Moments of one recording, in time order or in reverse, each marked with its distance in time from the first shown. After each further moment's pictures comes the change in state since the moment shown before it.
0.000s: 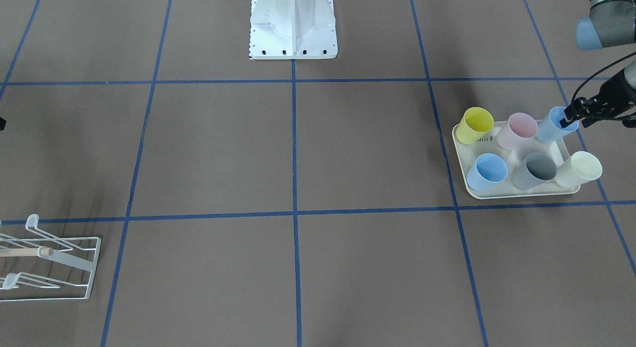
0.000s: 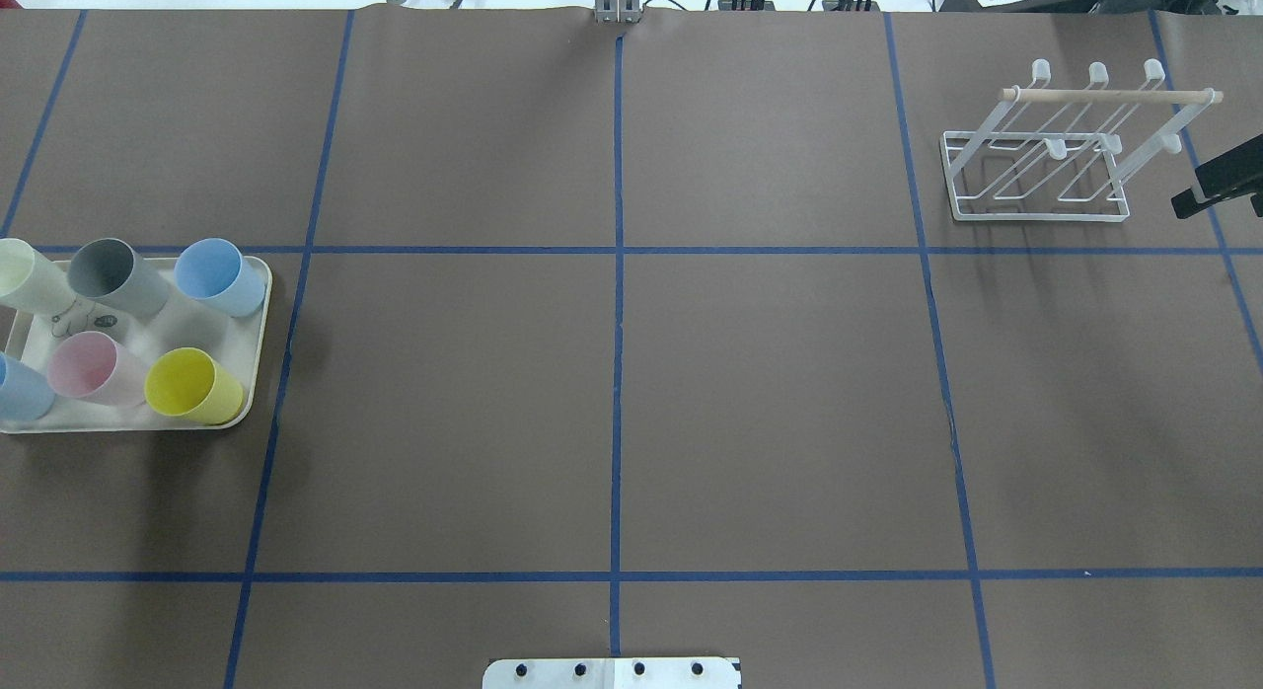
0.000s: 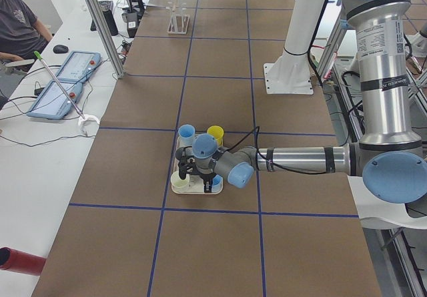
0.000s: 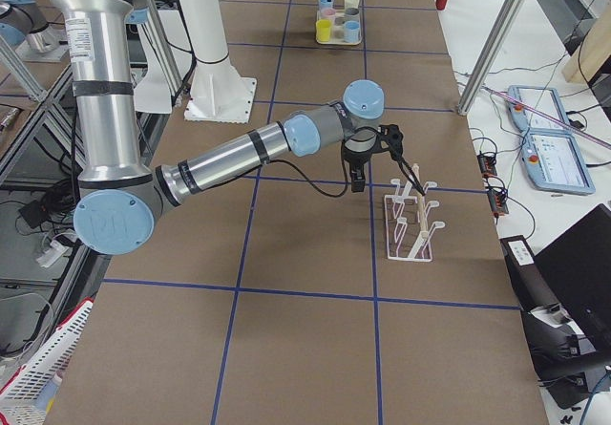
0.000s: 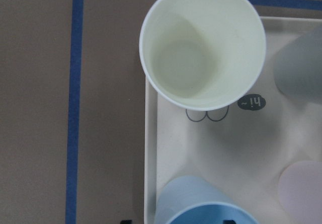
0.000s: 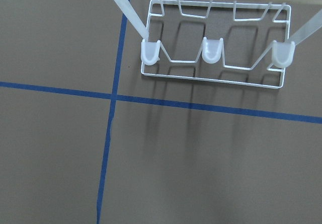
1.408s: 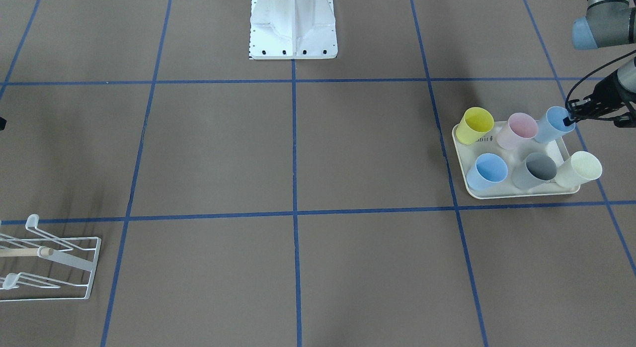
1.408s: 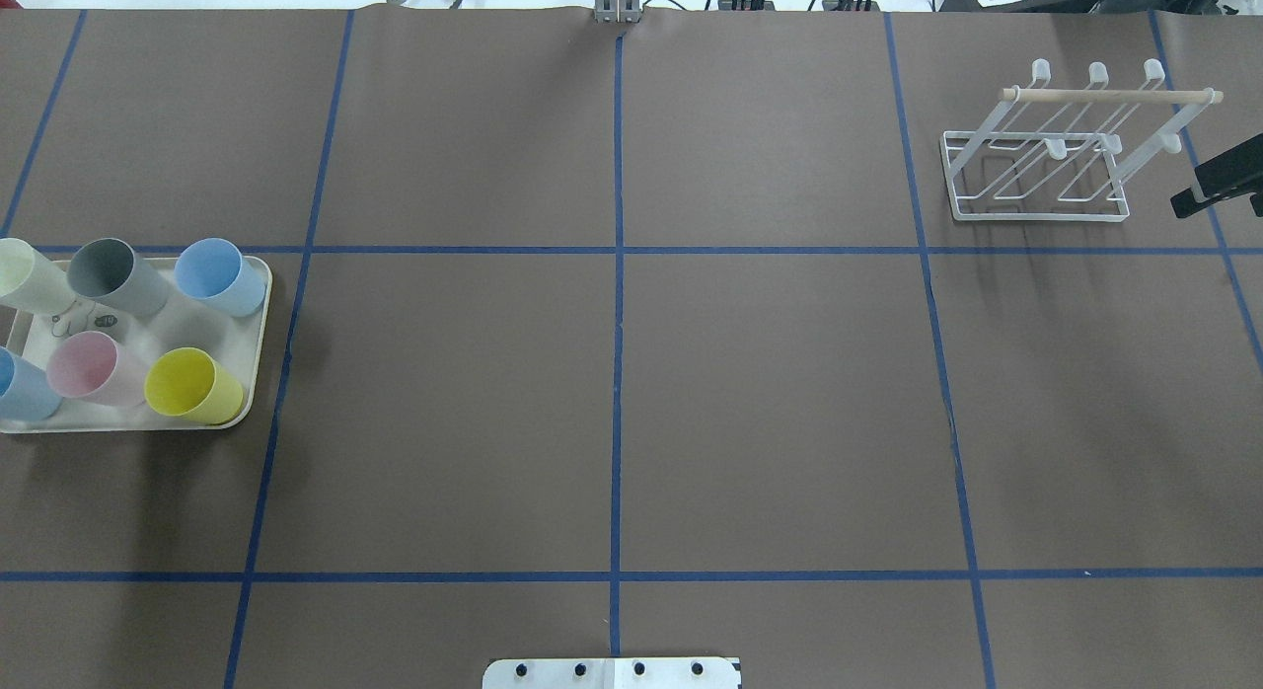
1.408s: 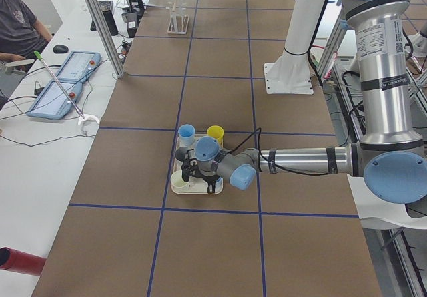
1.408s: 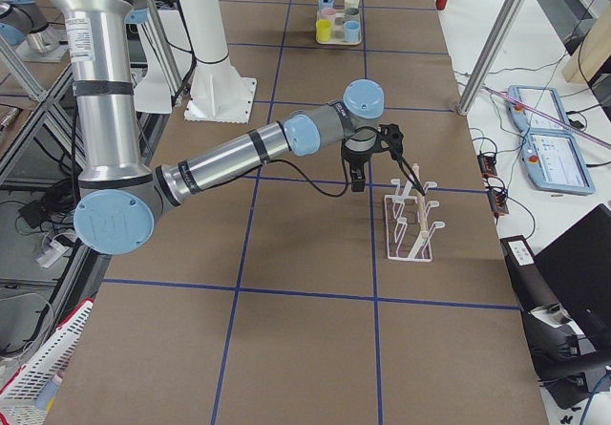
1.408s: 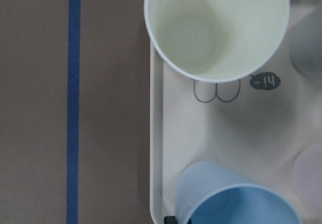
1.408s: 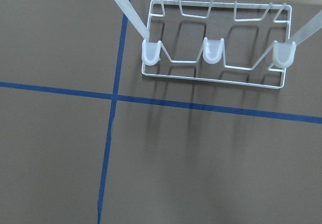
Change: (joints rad) left arm 0.013 0.032 -0.021 0.002 -0.008 0.005; right arm 0.000 0.001 -0.001 0.000 0.002 0.001
